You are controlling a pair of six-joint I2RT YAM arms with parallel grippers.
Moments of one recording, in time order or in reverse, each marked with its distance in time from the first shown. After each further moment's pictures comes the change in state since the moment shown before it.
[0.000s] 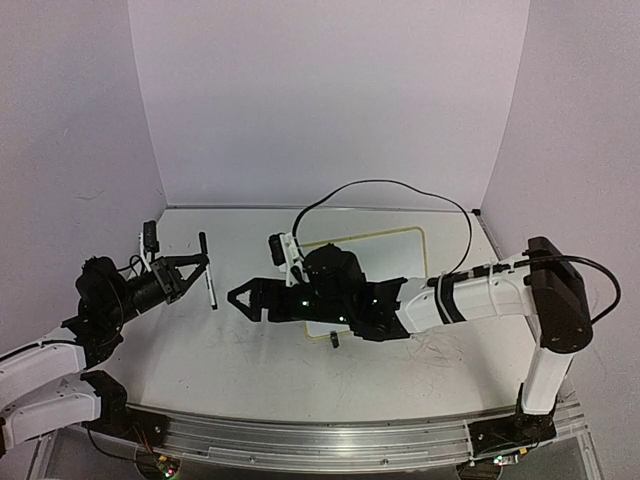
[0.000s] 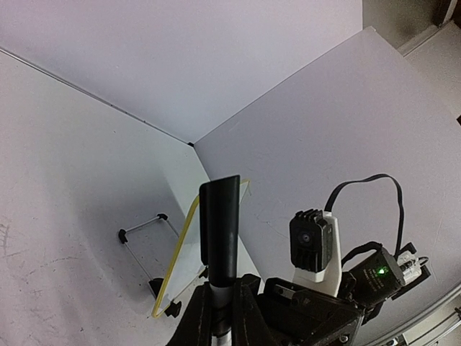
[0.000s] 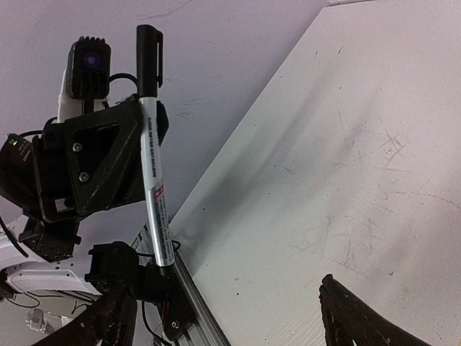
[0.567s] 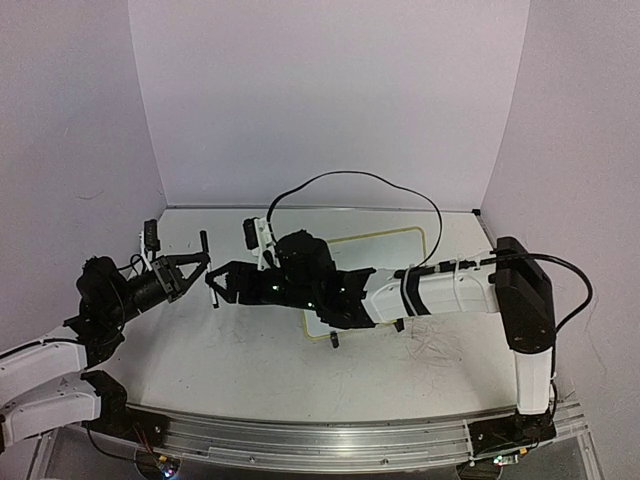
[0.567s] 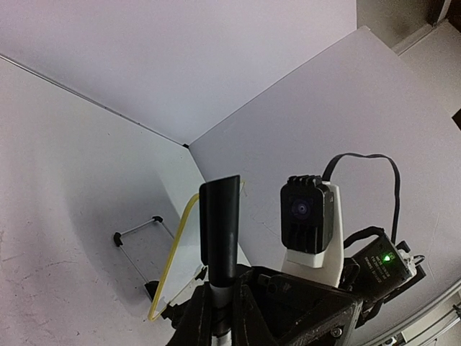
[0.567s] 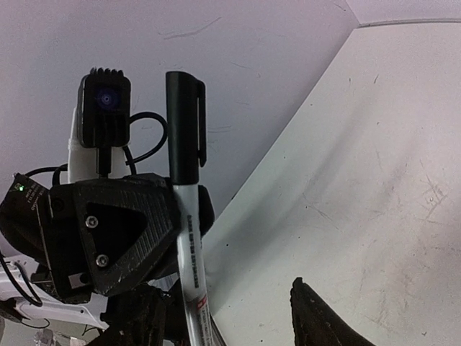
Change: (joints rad) left arm -0.007 0.024 -0.001 0.045 0.006 -0.005; right arm 0.000 0.176 0.260 0.006 -0.022 -0.006
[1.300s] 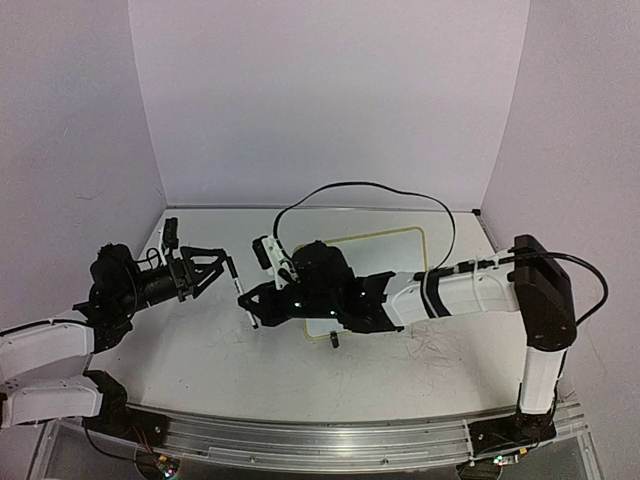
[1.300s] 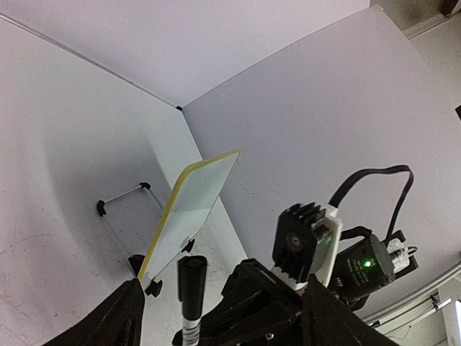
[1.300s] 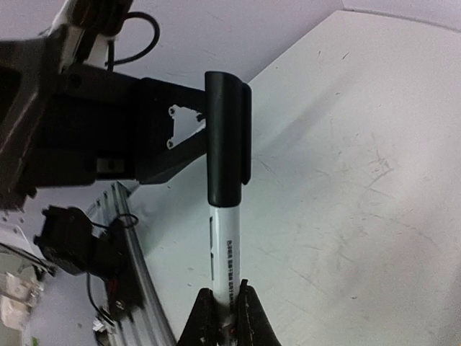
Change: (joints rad) left arm -0.014 0.146 0.073 -0.006 0.101 -0.049; right arm -0.022 -0.089 -0.158 -0.091 -0.029 -0.223
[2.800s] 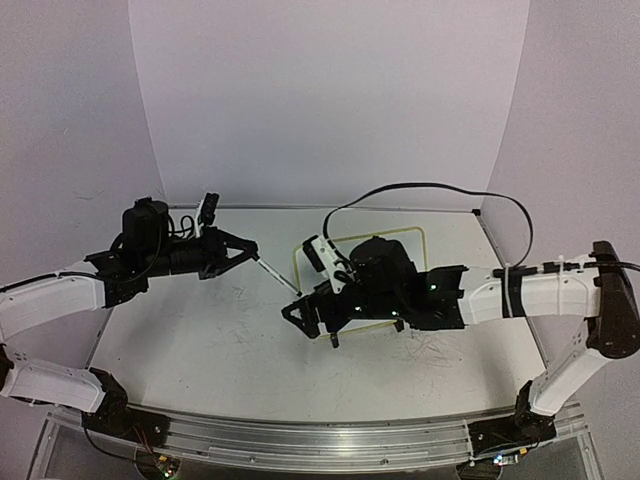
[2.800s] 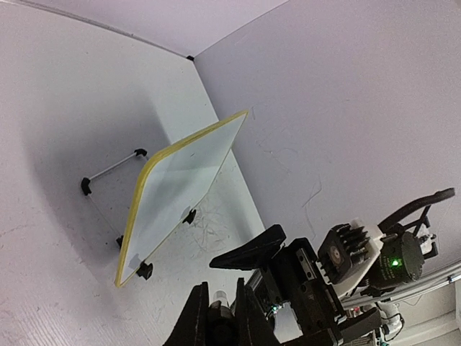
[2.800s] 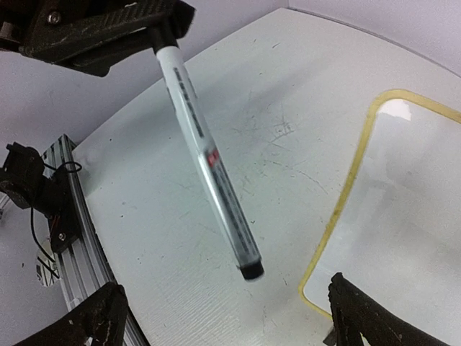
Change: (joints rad) left arm -0.139 0.229 0.387 -0.405 -0.007 0.129; right arm -0.029 -0.368 -0.275 -0.257 0.116 -0.233
